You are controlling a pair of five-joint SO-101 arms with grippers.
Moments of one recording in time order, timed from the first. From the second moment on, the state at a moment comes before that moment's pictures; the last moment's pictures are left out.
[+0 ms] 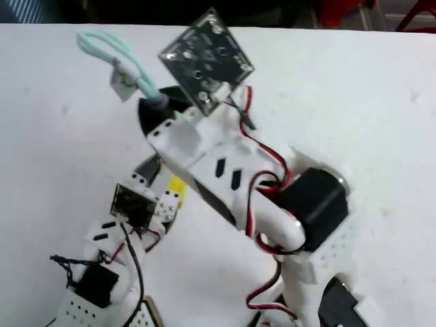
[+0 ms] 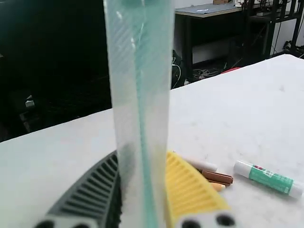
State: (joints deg) left arm 19.9 -103.6 89.9 29.2 -4.5; right arm -45.8 -15.4 -42.5 88.9 6.8
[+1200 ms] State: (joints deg) left arm 16.1 -103.6 78.3 58.8 -4.2; right arm -42.7 -12.5 -24.3 87.6 6.8
